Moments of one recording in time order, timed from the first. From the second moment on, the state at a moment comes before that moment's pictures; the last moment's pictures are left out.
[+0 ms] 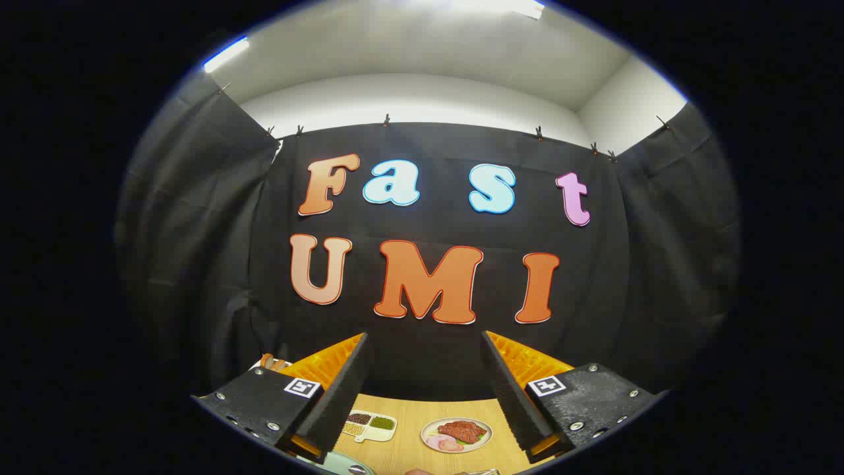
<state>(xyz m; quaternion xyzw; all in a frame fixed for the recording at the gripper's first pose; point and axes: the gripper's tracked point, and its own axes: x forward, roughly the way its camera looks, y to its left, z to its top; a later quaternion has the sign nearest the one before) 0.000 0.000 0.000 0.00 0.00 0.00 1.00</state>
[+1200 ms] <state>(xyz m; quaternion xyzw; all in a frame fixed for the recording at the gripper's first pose) -0.017 0.093 -0.167 0.04 0.29 0.10 0.95</state>
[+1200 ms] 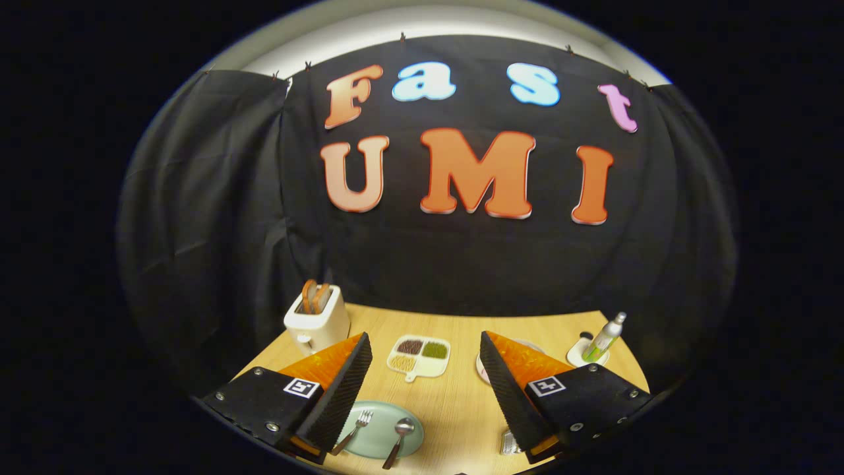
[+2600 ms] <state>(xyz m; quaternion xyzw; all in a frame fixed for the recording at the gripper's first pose) -0.159 0.152 -0.457 0.00 0.73 0.09 0.67</state>
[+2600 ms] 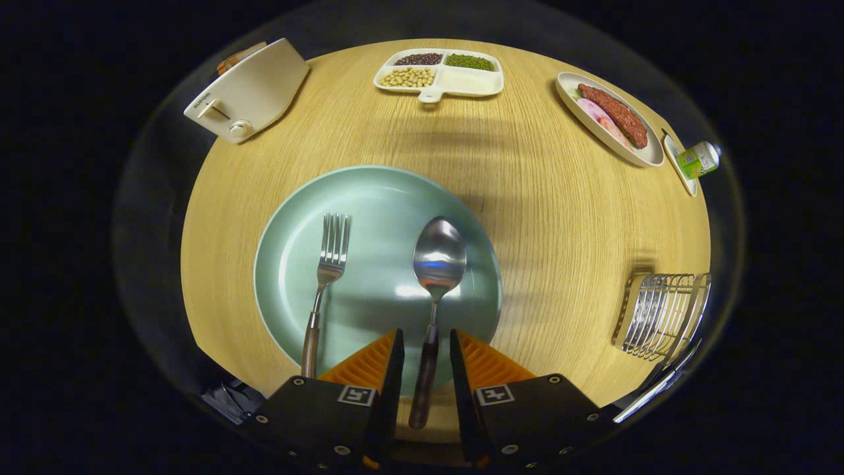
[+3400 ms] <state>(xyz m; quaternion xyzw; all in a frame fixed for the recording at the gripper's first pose) -0.149 0.151 -0.441 0.03 0.67 0.10 0.73</state>
